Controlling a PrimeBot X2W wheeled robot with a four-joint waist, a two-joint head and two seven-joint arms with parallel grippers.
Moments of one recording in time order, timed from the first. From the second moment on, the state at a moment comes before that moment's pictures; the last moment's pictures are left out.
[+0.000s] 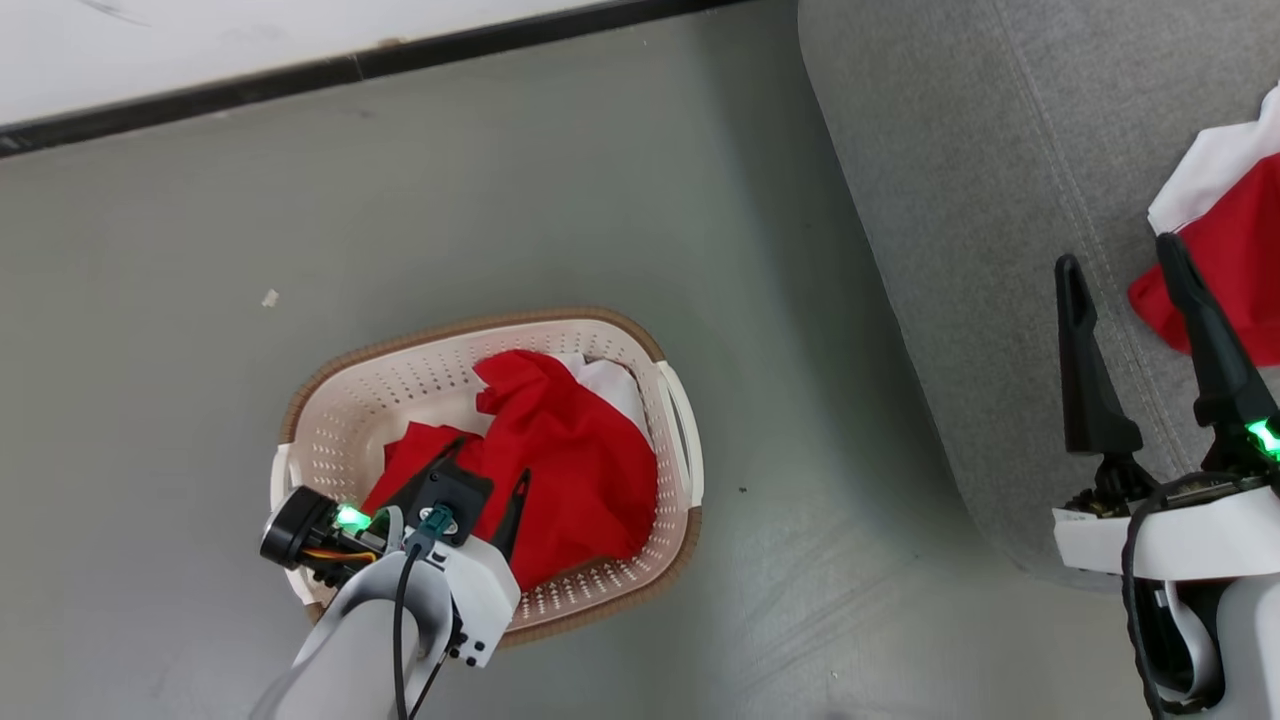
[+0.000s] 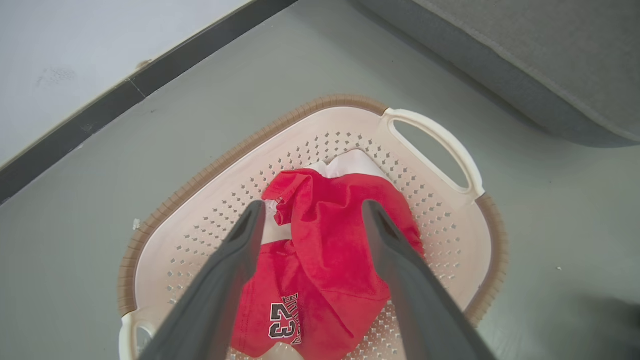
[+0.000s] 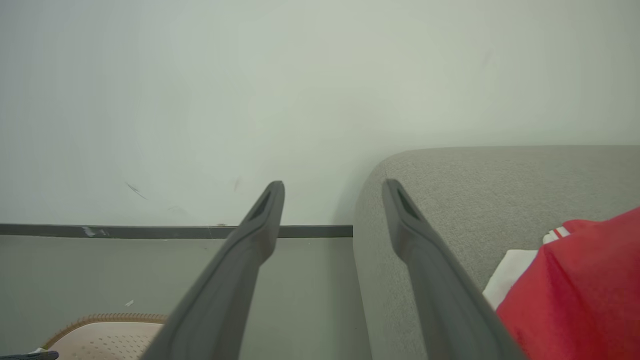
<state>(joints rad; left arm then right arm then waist) -0.46 0.05 -0.46 0.62 -0.08 0.02 -0.09 -0.12 -0.05 -0.08 -0.29 0.04 0.12 -0.21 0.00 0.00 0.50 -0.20</state>
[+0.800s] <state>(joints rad) -0.60 0.06 -0.45 0.79 -0.06 0.05 -0.13 -0.25 -0.04 -0.06 -0.26 0.09 0.12 -0.25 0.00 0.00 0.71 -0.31</state>
